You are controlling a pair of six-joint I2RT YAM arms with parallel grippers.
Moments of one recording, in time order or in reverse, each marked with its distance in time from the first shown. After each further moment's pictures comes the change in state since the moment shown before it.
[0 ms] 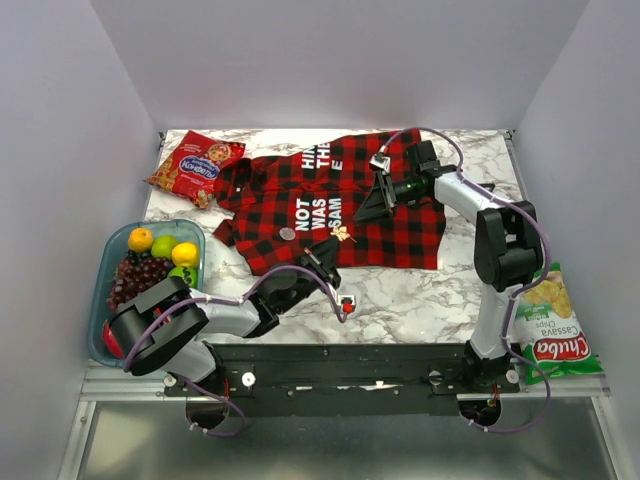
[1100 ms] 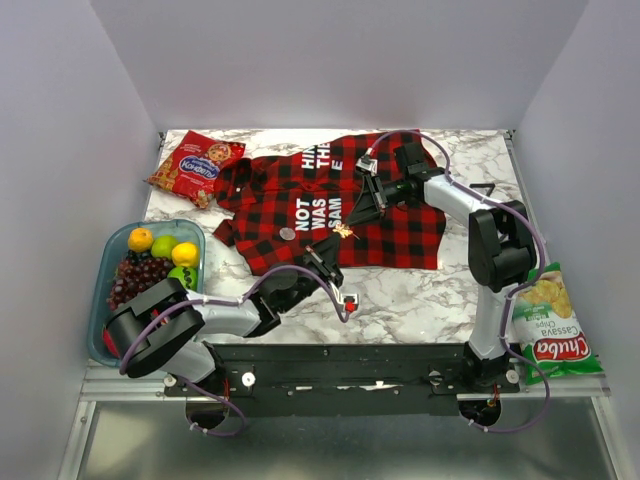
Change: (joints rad) left arm -0.022 -0.026 0.021 -0.004 -0.016 0.006; right arm 0.068 0.019 -0.001 0.101 -0.080 0.116
